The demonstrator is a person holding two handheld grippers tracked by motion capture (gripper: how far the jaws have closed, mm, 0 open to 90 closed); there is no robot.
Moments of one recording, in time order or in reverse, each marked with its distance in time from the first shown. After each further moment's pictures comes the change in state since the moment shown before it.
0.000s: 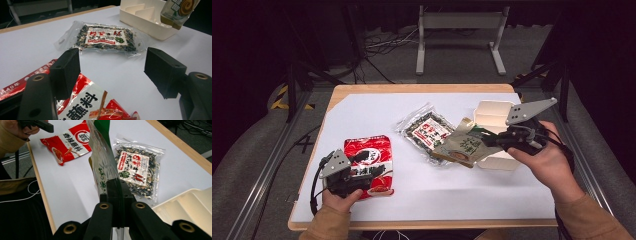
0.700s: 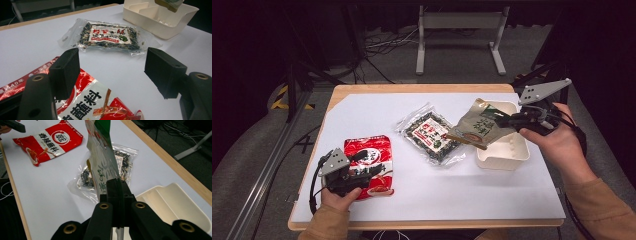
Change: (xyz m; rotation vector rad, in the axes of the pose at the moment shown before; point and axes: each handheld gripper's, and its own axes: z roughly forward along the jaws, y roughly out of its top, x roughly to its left) left arm 0.004 0.000 0.000 0.016 0.016 -0.006; right arm -0.041 0.006 -0.018 0.006 -0.102 -0.007
